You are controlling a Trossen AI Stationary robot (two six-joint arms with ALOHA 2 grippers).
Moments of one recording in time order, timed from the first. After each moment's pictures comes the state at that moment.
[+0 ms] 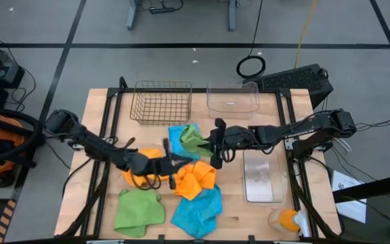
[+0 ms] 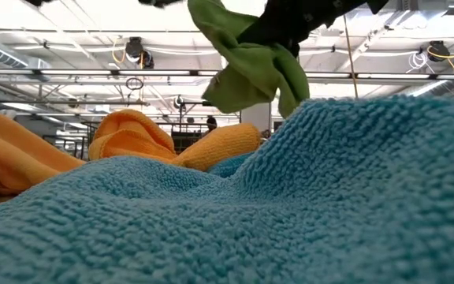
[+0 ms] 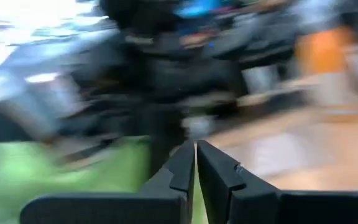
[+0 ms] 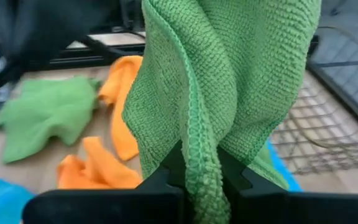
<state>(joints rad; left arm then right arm) -0.43 1.46 0.73 0.75 -0.67 0.49 0.11 1.46 0.99 0.04 0.22 0.14</state>
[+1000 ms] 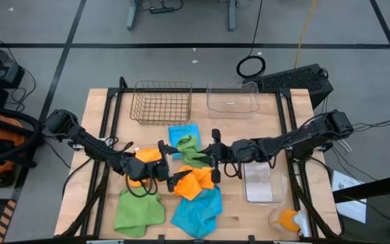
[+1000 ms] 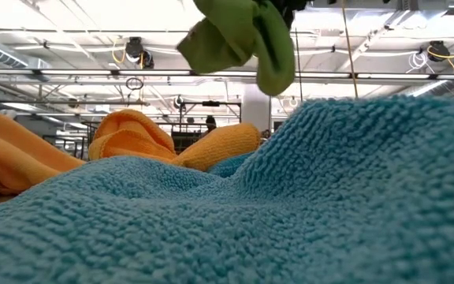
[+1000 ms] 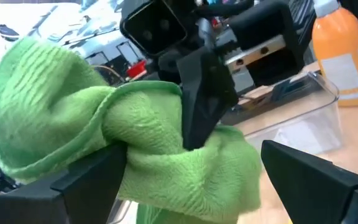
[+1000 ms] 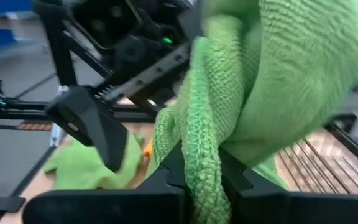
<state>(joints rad) -0.48 1.45 0.73 0.73 -0.70 0.55 0.24 1.52 0.94 0.44 0.24 0.04</state>
